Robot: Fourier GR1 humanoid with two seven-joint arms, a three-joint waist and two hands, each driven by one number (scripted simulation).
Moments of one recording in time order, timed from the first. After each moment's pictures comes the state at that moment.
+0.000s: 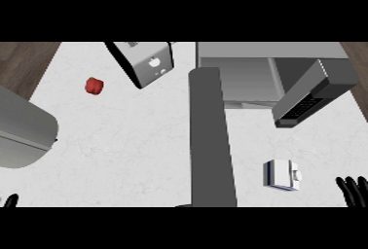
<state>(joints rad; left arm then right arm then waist) 0.78 0.04 -0.07 -2.32 0.21 -0.14 -0.35 0.61 -0.03 -0.04 -2.21 0.06 0.35 -0.40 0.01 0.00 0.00</state>
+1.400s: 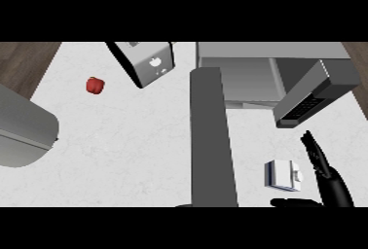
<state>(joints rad) 0.97 0.02 0.06 -2.27 0.27 -0.37 -0.54 0.15 -0.09 -0.19 -1.41 0.28 0.16 -0.67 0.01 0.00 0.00</state>
